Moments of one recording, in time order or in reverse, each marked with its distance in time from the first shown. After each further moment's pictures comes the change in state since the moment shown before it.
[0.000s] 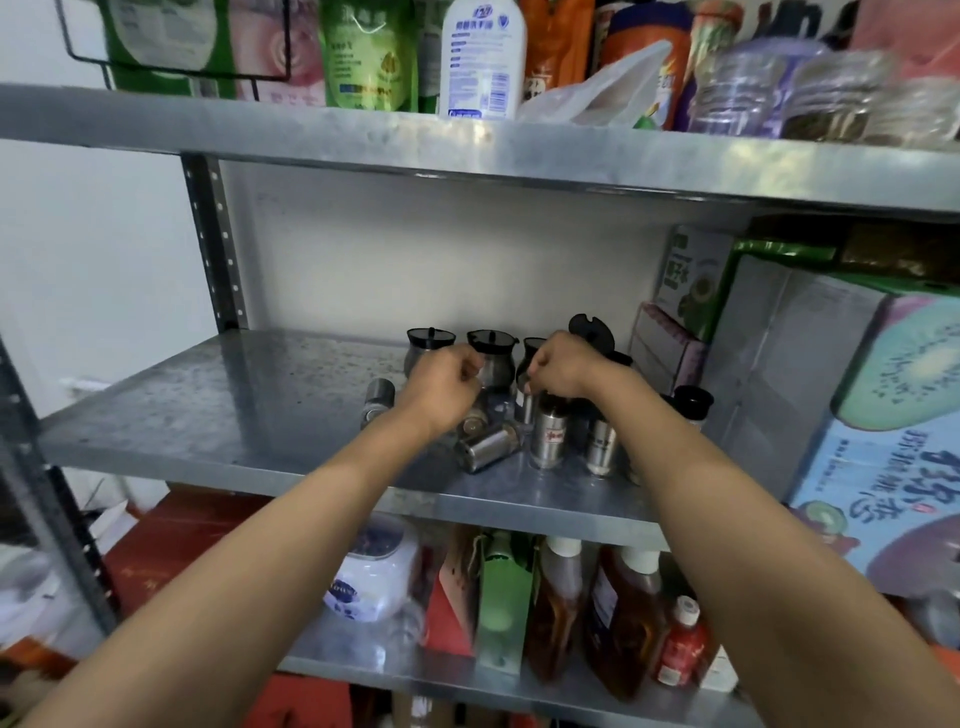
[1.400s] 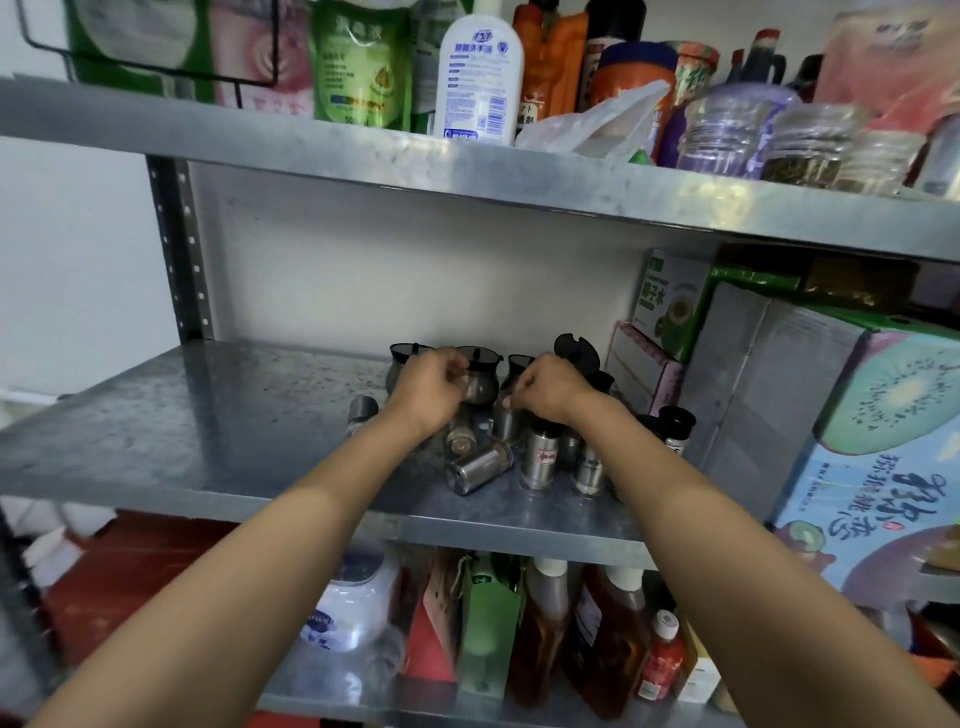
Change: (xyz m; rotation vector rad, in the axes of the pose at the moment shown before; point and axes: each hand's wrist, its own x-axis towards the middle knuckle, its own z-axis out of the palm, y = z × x) left_hand 0.025 -0.012 -0.001 -0.142 0.000 -0.020; right_hand -0.002 -0.008 0.009 0.009 0.051 0.053
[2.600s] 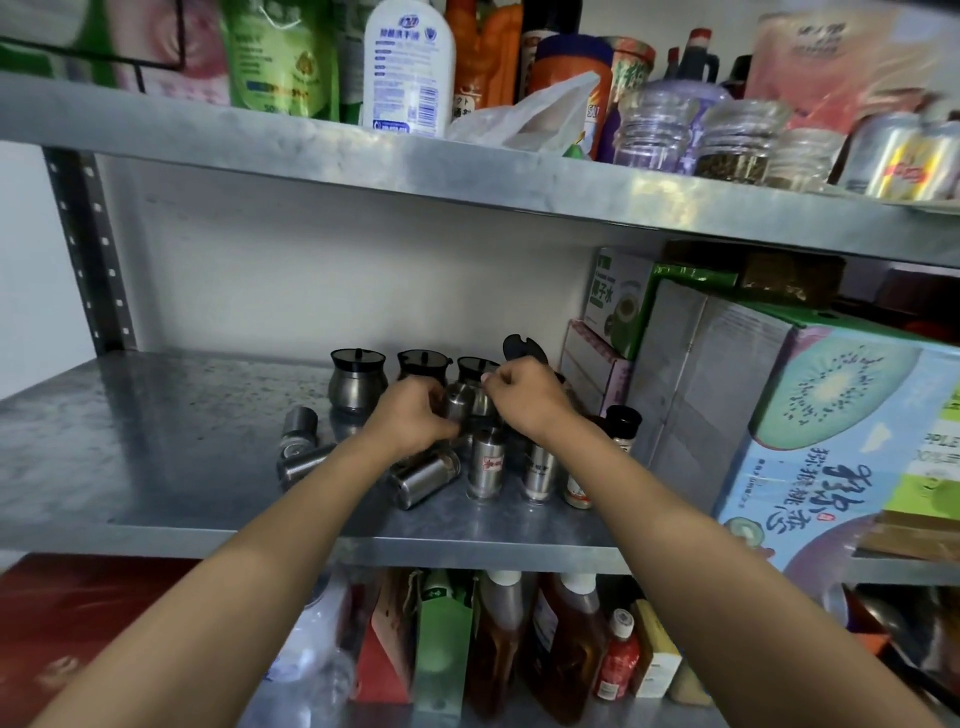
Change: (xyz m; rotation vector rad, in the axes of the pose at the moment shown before) left_hand 0.000 0.015 0.038 0.032 -0.215 -0.052; right_hand -0.022 0.026 -0.010 0.149 0.234 0.011
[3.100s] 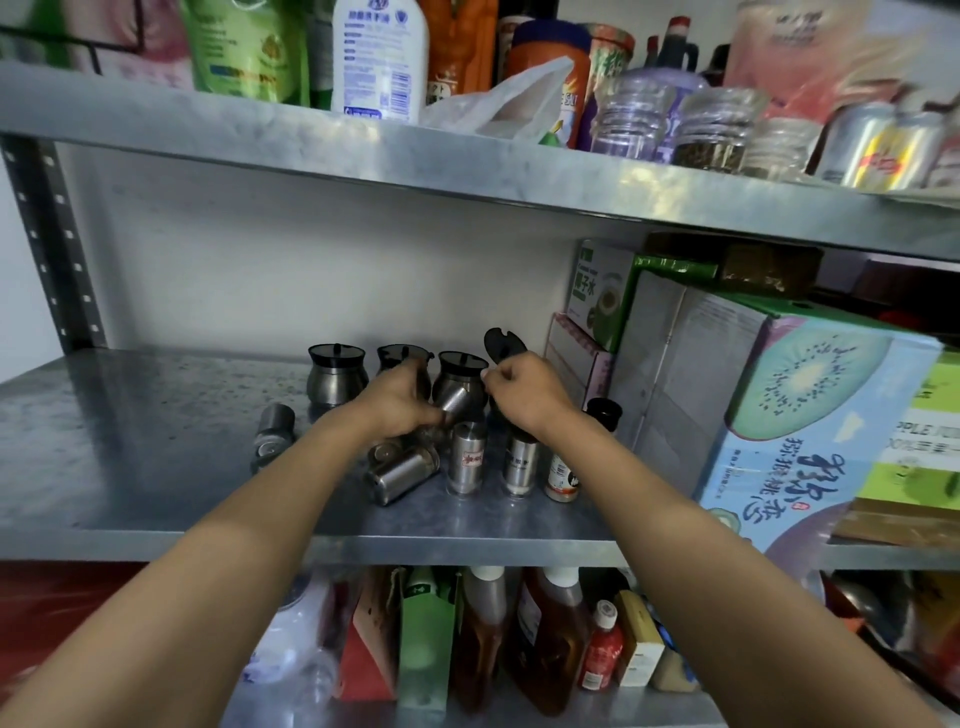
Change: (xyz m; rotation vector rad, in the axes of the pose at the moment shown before) left_hand 0.024 0.002 0.000 0.041 -0.128 -0.041; right_hand 0.001 0.018 -0.012 0.009 0.022 0.013
